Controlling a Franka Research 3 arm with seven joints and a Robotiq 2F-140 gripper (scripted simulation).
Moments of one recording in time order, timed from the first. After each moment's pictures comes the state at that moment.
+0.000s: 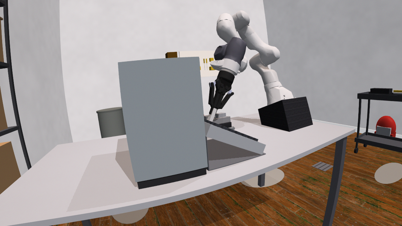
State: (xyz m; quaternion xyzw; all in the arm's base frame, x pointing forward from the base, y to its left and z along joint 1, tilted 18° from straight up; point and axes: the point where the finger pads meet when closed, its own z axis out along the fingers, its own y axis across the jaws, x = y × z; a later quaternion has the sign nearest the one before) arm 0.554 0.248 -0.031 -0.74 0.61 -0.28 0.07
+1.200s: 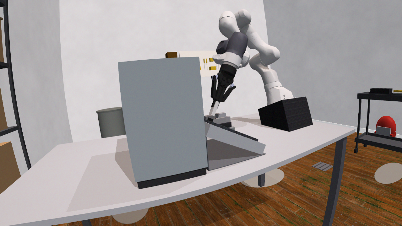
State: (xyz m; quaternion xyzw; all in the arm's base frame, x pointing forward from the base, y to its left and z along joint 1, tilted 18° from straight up) arm 0.540 0.256 -0.003 -0.74 0.61 -0.27 0.08
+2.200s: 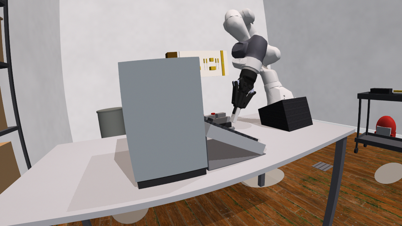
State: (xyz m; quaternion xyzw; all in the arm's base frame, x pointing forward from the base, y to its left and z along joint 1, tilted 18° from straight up) arm 0.470 0.305 -0.054 -0.75 0.59 -0.27 0.07
